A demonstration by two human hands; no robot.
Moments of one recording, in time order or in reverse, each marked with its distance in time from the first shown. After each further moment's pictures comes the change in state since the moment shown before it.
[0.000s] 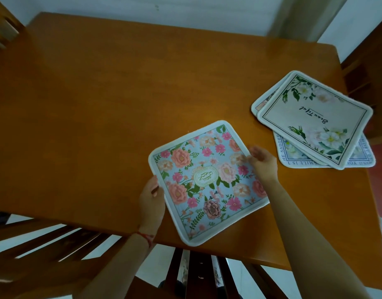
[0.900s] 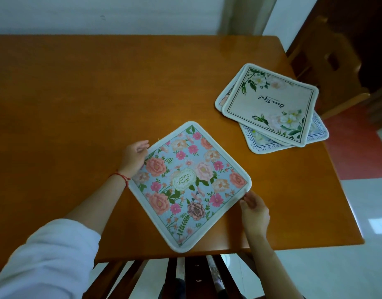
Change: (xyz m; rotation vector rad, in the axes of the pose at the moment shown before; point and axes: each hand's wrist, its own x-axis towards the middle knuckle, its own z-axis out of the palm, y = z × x) left_hand 0.130 0.068 0.038 0.384 -0.430 0.288; right_hand -0.118 0.067 -0.004 0.096 0.384 0.240
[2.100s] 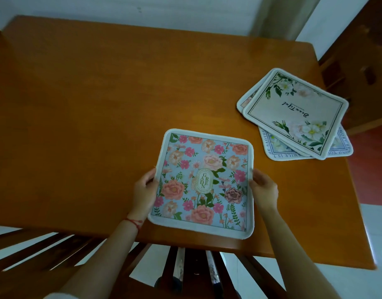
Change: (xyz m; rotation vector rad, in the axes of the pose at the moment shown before) left_hand -0.129 -0.012 0.027 -0.474 0.173 -0.228; right_hand 0.053 -0.032 0.006 -0.098 -0.238 -0.228
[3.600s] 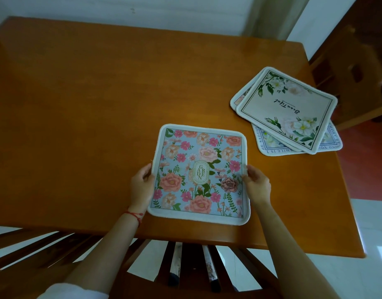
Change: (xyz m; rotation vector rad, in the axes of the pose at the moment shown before) left_hand 0.005 -0.002 0.006 0.154 0.062 0.027; right_hand -0.002 0.002 -0.003 -0.073 -0.047 -0.045
